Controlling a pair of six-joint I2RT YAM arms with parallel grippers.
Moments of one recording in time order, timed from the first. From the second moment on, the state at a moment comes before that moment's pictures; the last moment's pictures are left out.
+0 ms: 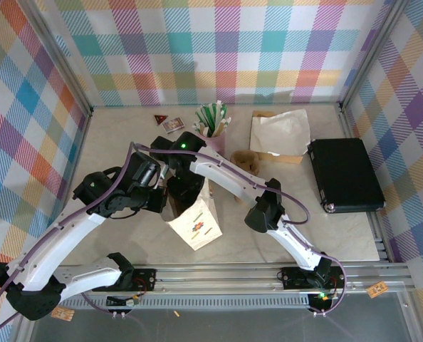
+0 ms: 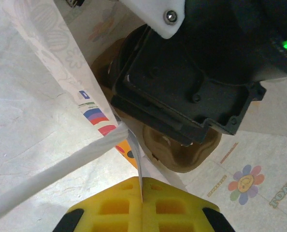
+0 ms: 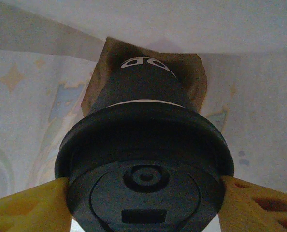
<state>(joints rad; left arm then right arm) -0.71 1.04 1.27 -1.27 -0.03 -0.41 1.05 2.41 2.65 -1.69 0.07 0.29</state>
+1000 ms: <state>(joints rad) -0.71 1.04 1.27 -1.23 -0.02 -0.37 1.00 2.43 2.65 -1.66 -0.02 0.53</state>
